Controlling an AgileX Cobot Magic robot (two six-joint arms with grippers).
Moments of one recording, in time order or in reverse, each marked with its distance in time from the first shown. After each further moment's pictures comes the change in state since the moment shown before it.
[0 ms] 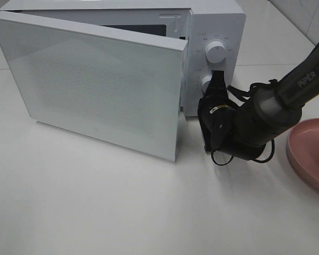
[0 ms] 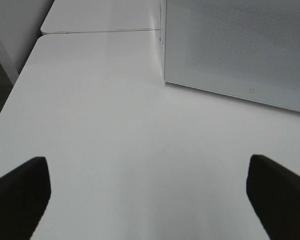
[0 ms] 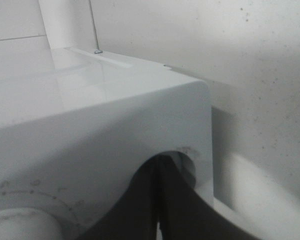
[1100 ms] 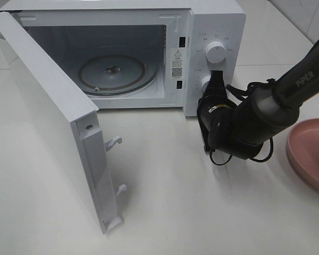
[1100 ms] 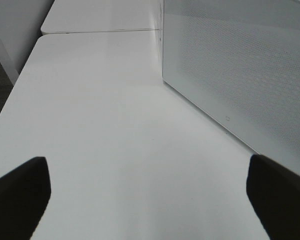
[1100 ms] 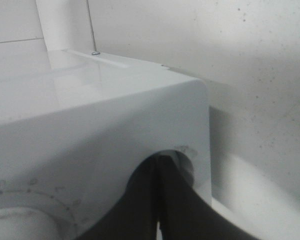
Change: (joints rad) left arm 0.000 0.000 0.000 0.000 0.000 0.000; right arm 0.006 0.001 -0.012 0.040 0.018 -0.035
